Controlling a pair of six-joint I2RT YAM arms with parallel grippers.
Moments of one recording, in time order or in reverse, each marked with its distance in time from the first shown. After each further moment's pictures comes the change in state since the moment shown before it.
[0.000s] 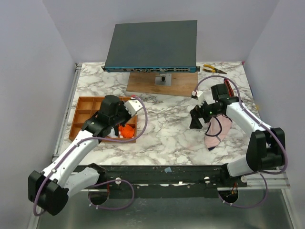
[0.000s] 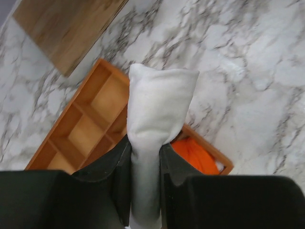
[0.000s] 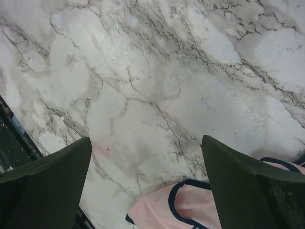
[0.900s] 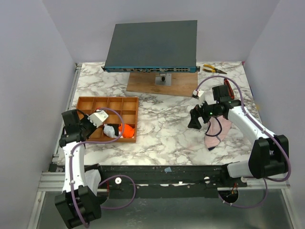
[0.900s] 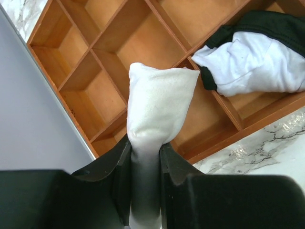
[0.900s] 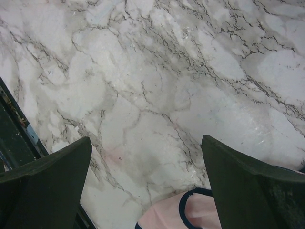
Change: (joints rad) left arm 0.869 -0.200 -0.239 -0.177 0.169 0.563; right arm 0.018 -0.096 -0.048 0.079 -0.047 0.076
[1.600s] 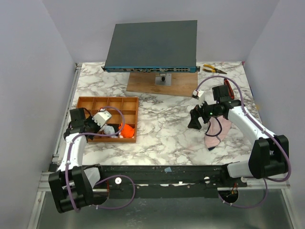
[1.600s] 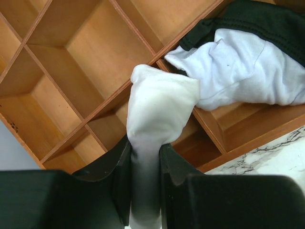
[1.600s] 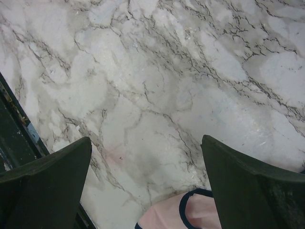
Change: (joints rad) left arm -0.058 0.199 -0.027 0.059 -0.043 -0.080; right arm 0.000 -0.001 0.000 -0.004 -0.011 -0.011
